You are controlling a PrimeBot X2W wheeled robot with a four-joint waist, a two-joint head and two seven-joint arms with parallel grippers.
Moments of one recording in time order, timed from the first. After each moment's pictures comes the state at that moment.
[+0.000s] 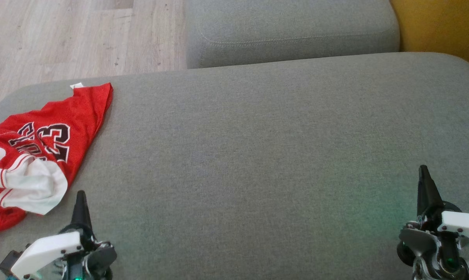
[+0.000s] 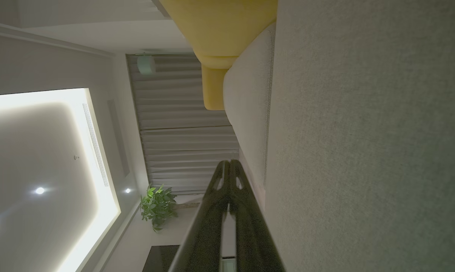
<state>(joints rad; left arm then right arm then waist) -0.06 0.05 0.07 0.28 -1.60 -0.12 0.11 -0.05 -0.04 -0.13 0.28 1.60 0.13 0.11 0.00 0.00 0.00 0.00</state>
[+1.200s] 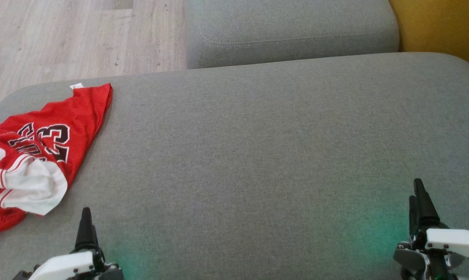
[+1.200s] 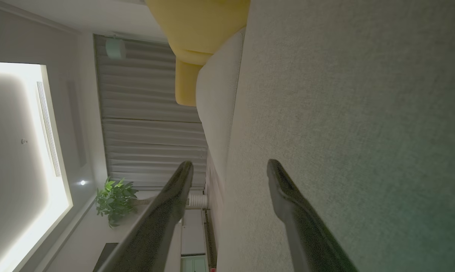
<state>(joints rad) 0.00 0.04 0.04 0.34 -1.54 -0.12 0.07 0.00 -0.04 -0.11 0.33 1.46 0.13 0.07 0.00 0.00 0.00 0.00</state>
